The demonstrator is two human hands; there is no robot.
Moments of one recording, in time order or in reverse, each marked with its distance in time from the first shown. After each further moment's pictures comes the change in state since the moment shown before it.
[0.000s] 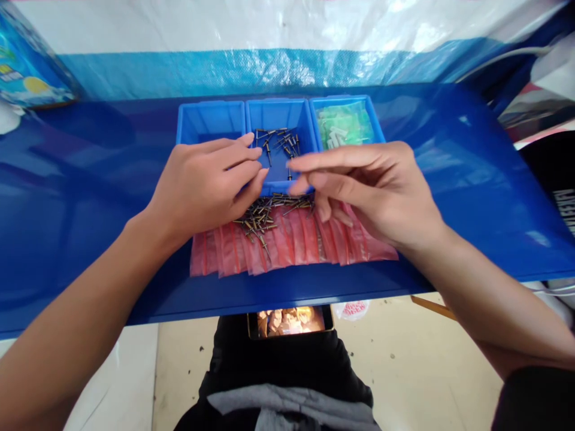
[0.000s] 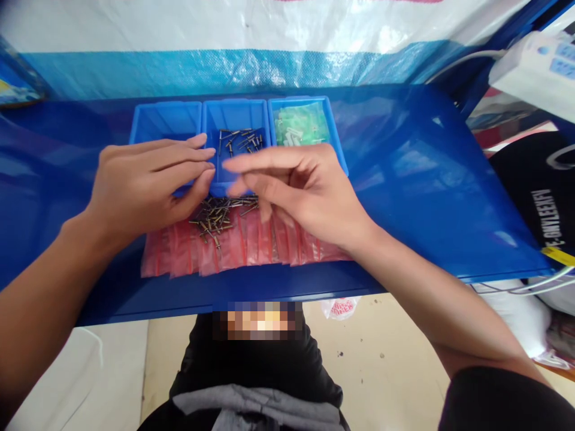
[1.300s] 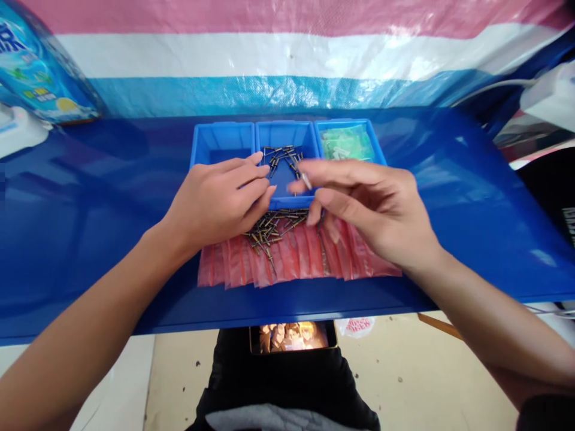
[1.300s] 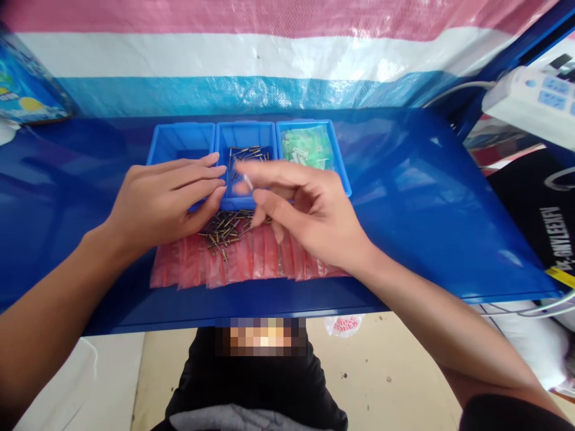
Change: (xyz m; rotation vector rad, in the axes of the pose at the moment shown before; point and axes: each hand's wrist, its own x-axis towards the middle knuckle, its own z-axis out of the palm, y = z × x) left_hand -0.001 0.002 0.000 0.006 -0.052 -0.031; right_hand -0.001 0.002 0.006 -0.059 0.029 -0.059
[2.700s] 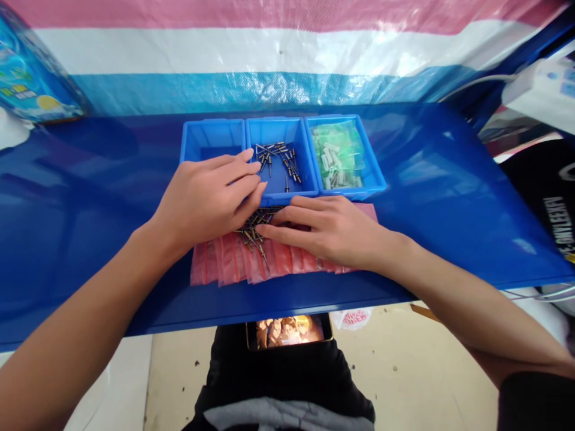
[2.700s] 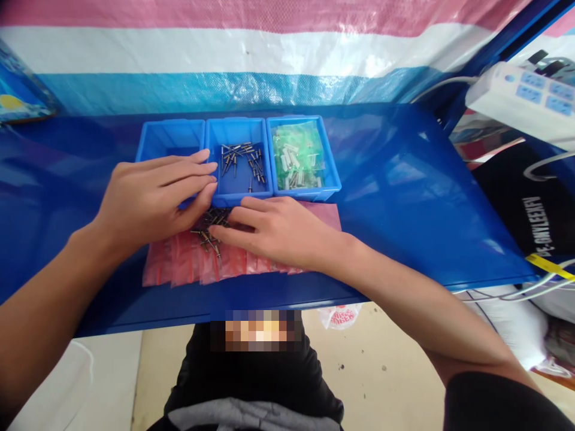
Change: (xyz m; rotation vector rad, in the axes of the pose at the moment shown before) left_hand 0.001 -0.001 0.000 0.023 0.051 0.041; right_hand -0.002 0.022 -0.001 -1.175 -0.394 -0.733
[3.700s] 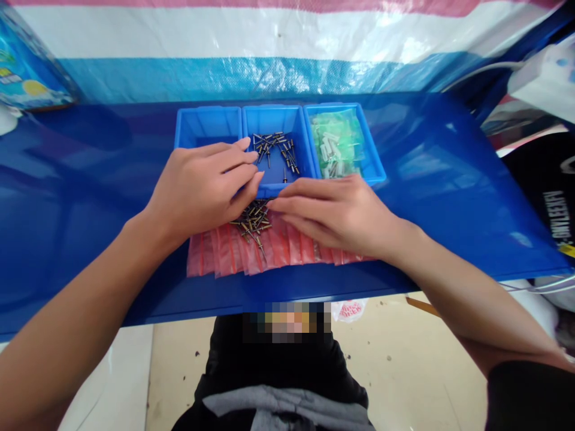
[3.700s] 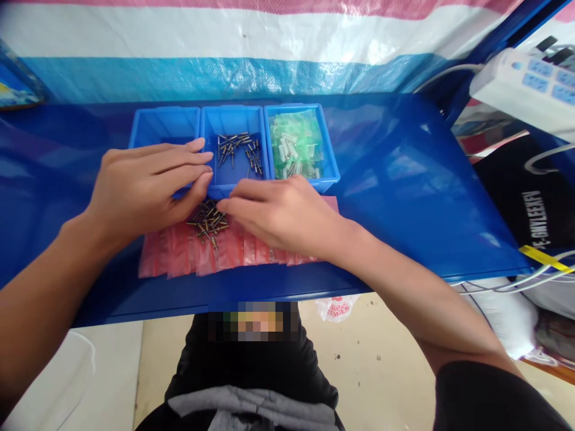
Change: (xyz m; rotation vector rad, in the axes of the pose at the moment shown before) left_hand -0.003 -0.001 0.001 0.013 -0.058 -0.032; right_hand -0.002 0.000 -0.008 0.234 0.083 0.257
